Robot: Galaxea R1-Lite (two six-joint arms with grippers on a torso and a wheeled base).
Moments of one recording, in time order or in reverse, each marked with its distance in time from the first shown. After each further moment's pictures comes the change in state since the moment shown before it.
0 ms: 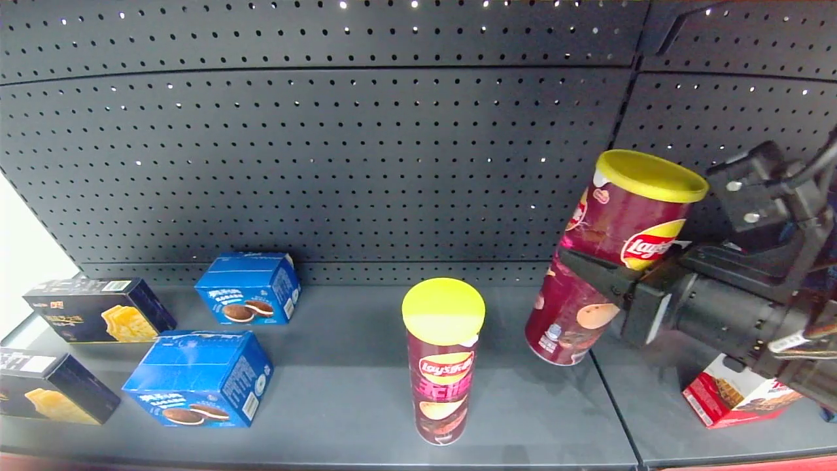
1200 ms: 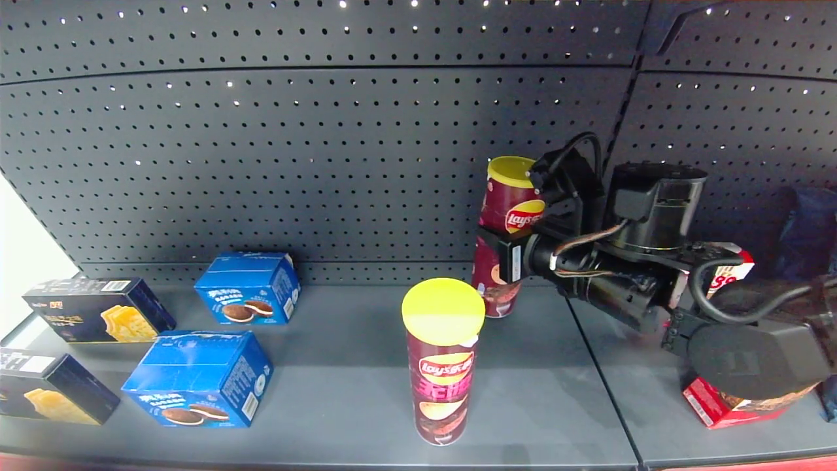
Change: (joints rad) left arm 0.000 0.000 0.000 0.001 -0.004 0.007; right arm -0.060 0.429 -0.369 -0.017 -0.029 0.001
